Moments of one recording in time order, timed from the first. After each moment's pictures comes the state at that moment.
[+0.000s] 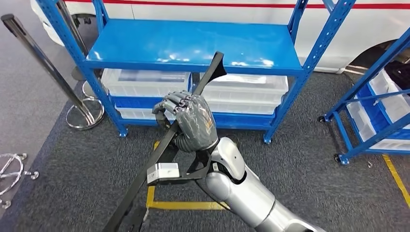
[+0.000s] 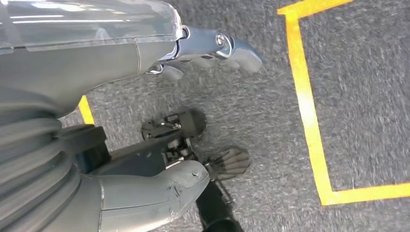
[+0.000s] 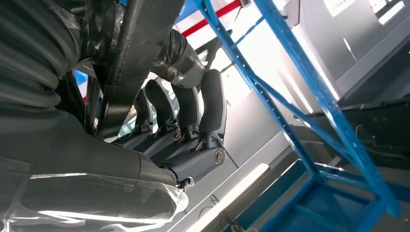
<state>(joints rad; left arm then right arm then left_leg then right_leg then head) -0.22 -0.25 0.73 -0.21 -0.93 0.04 -0.32 -0.57 0.17 0.73 -1.45 0.76 -0.56 -0.21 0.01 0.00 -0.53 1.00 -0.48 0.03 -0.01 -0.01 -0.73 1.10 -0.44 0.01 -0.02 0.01</state>
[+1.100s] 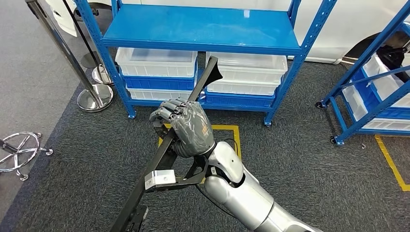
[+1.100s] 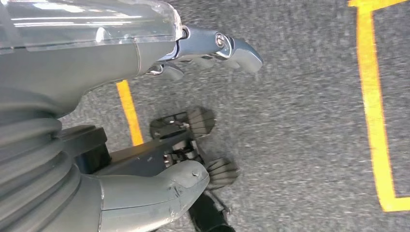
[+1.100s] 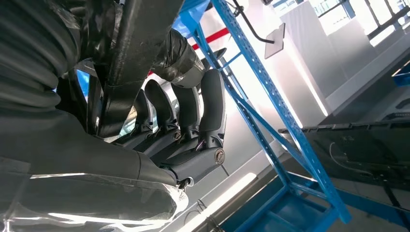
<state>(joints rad) -0.23 -0.25 0.73 -0.21 -0.92 0.05 -0.29 -0.56 0.17 0.75 -1.42 0.79 -0.55 -0.22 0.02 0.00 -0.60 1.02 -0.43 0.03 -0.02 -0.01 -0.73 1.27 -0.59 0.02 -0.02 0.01</state>
